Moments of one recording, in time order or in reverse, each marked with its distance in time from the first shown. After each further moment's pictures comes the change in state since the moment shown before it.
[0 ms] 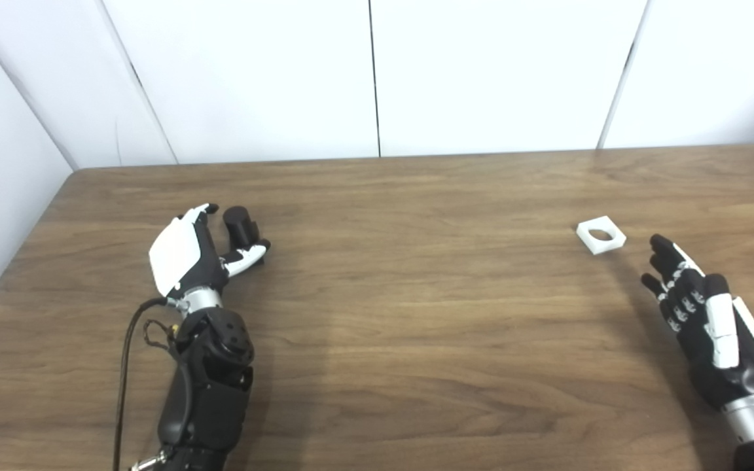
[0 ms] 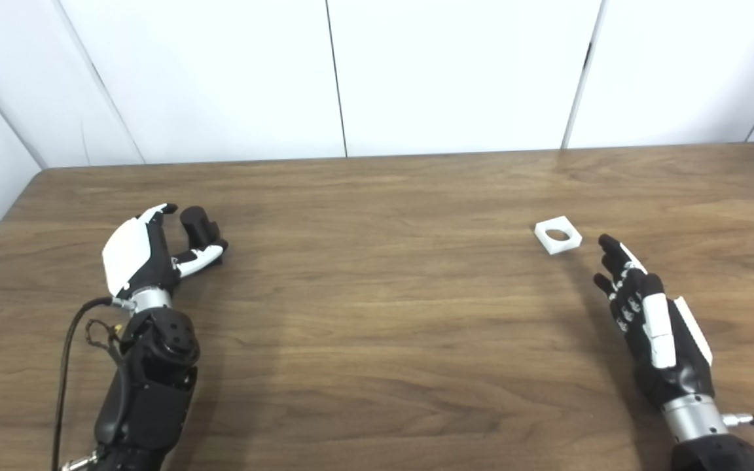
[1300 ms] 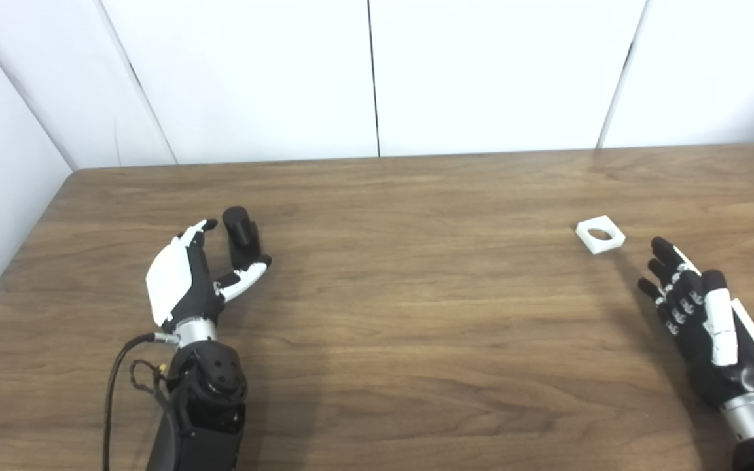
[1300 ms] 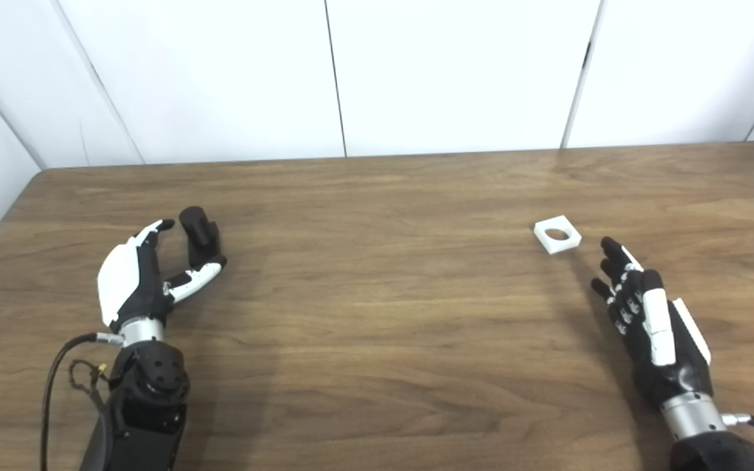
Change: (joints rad) left arm 0.124 0.000 -0.034 -0.173 -0.103 -0.007 -0.002; right arm -0.006 -0.003 -0.002 -0.007 0.009 0.070 -0.018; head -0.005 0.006
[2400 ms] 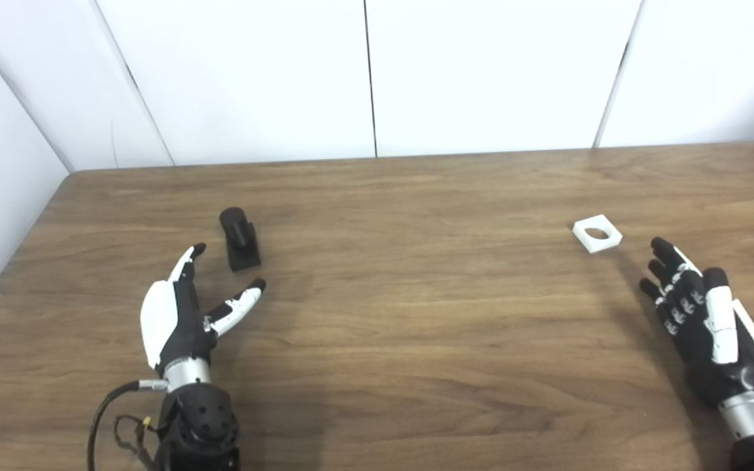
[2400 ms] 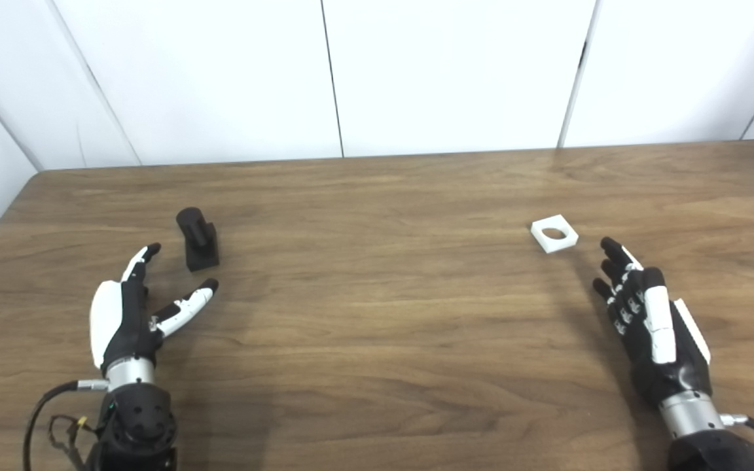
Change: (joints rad) left arm 0.143 -0.057 0.059 -0.186 -0.080 -0.016 -0.038; right arm -0.003 0.004 -0.013 -0.004 0.051 0.029 -0.015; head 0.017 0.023
